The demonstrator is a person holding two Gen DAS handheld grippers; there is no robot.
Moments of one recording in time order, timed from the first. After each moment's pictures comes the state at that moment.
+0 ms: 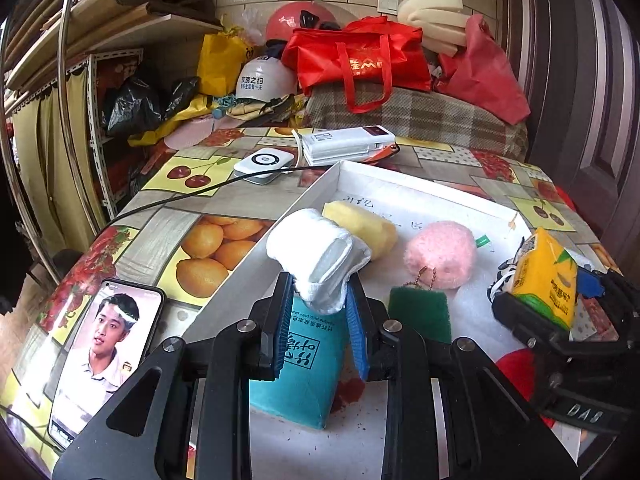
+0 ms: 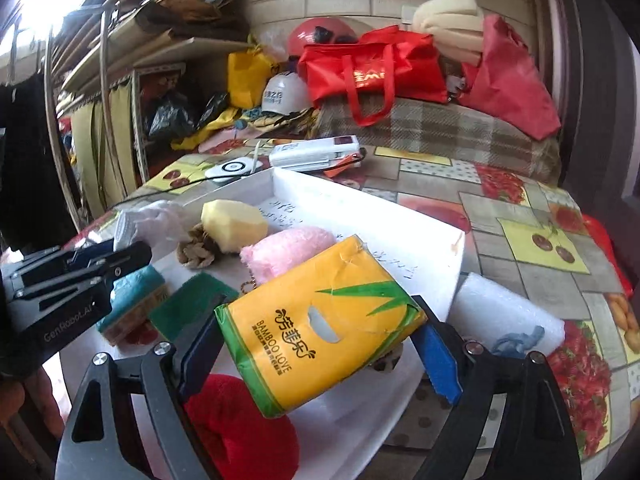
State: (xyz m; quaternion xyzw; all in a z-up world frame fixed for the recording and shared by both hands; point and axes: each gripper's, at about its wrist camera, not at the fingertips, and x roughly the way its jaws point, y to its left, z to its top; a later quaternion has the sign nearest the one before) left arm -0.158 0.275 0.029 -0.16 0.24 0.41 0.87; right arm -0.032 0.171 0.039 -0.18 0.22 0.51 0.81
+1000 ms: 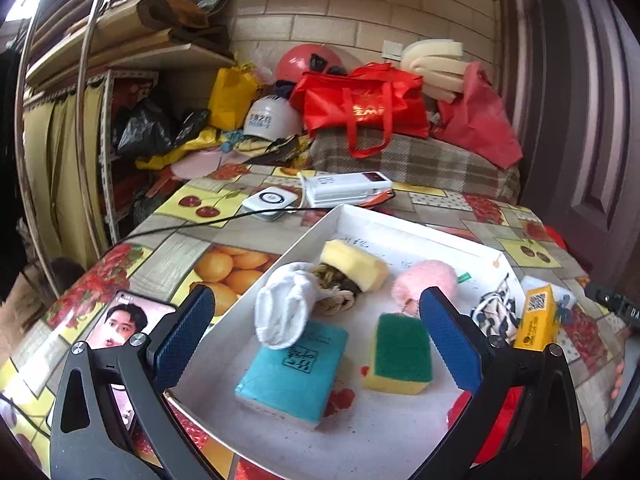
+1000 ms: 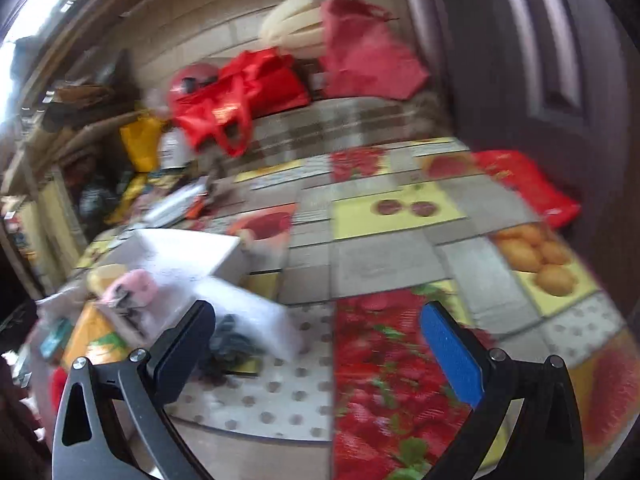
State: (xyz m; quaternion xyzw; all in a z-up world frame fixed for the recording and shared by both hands) left arm -0.180 0.257 0.043 -0.14 0.16 0.41 0.89; right arm 0.099 0.056 0.055 -0.04 0.27 0.44 0.86
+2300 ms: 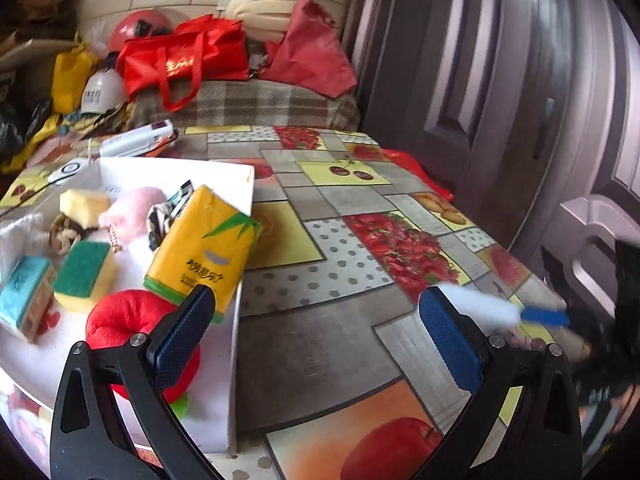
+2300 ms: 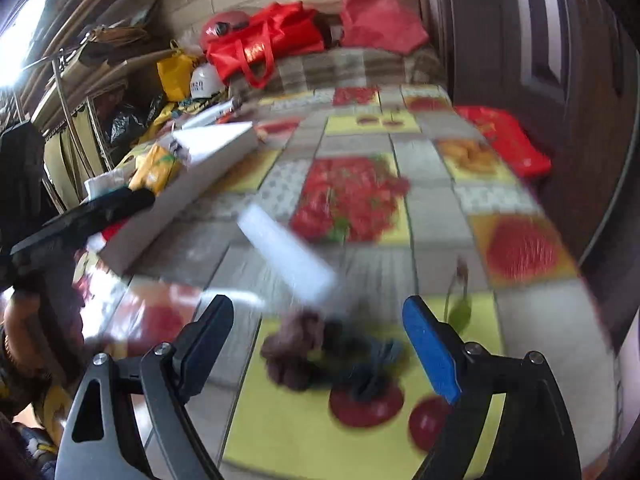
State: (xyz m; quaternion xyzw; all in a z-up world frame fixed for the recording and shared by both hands) left arm -0.069 0.115 0.041 -0.15 0.23 0.18 0.94; right arm 0.028 -0.084 0.032 -0.12 0.34 0.45 0.82
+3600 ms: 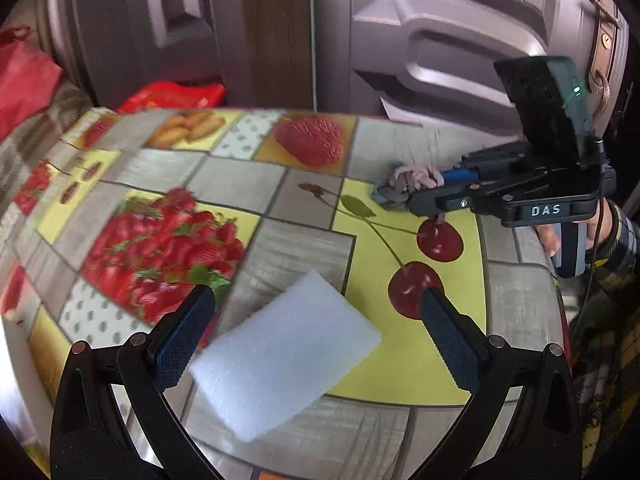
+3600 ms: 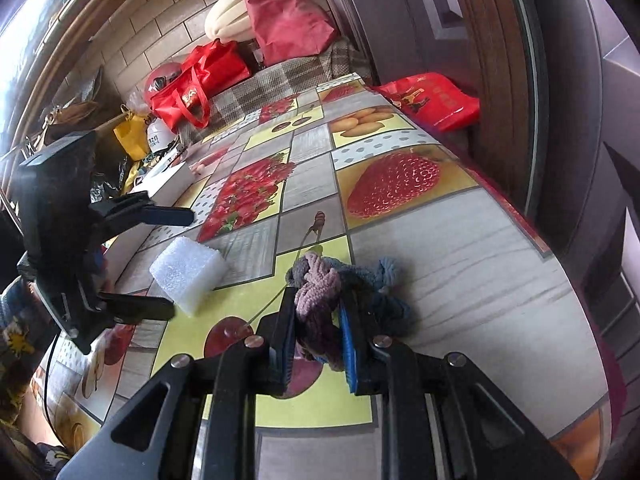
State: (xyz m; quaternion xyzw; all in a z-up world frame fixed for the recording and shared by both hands) left arm 0.067 -0.004 0.025 0.11 0.42 -0.22 0.87; right arm 0.081 -0.185 0.012 0.01 0.36 0.41 0.84
